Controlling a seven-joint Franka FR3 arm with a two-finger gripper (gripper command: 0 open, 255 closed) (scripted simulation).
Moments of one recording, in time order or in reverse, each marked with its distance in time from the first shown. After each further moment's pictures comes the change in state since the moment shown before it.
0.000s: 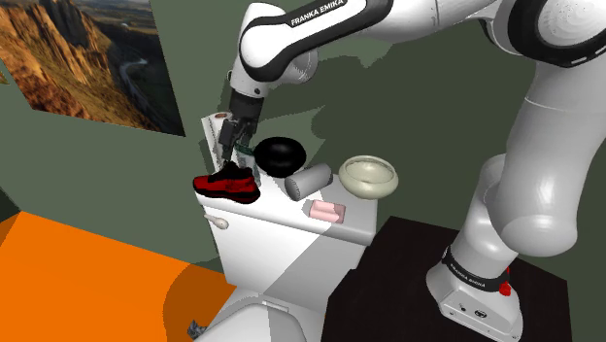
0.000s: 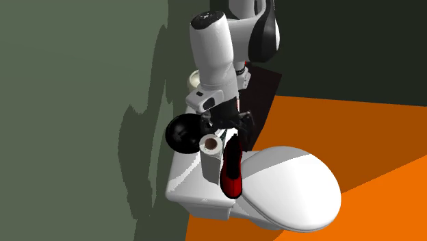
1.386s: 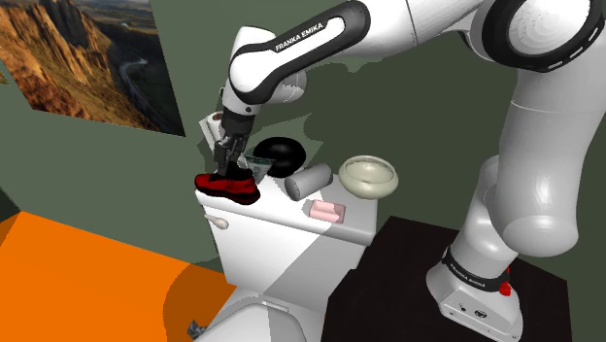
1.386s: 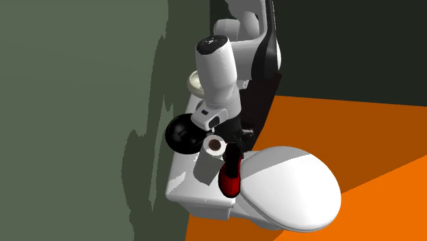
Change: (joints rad) arm 0.014 0.090 0.015 0.012 0.015 0.090 -0.023
